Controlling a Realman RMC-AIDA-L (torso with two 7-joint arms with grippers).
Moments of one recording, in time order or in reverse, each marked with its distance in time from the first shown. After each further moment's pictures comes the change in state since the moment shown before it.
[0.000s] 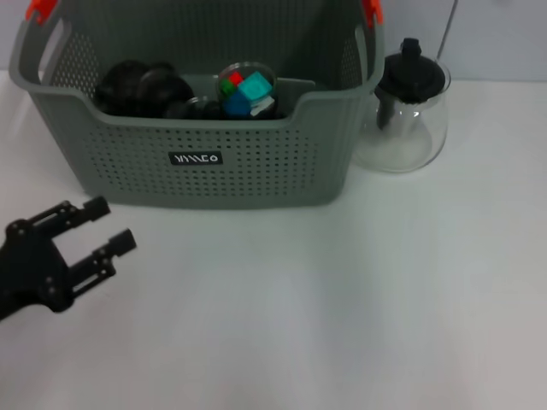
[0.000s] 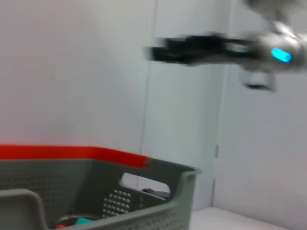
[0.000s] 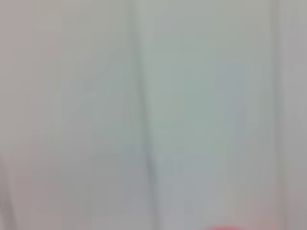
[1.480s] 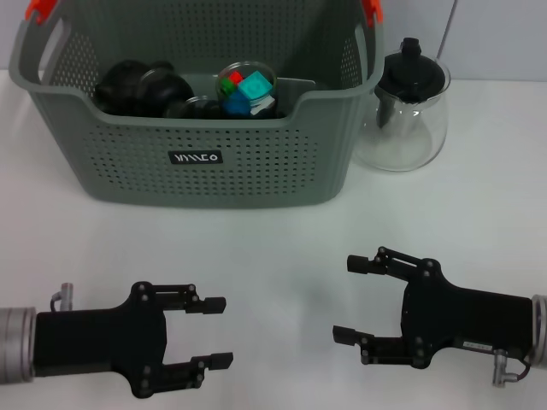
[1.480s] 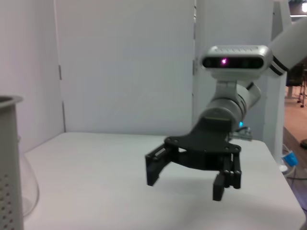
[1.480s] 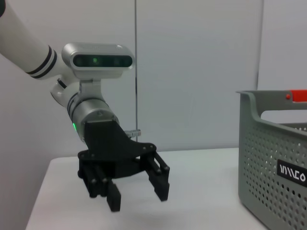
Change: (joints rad) left arm -0.127 0.014 0.290 -0.018 0.234 -0.023 0.172; right arm -0.384 -0.009 0.079 0.832 0.234 -0.480 -1.332
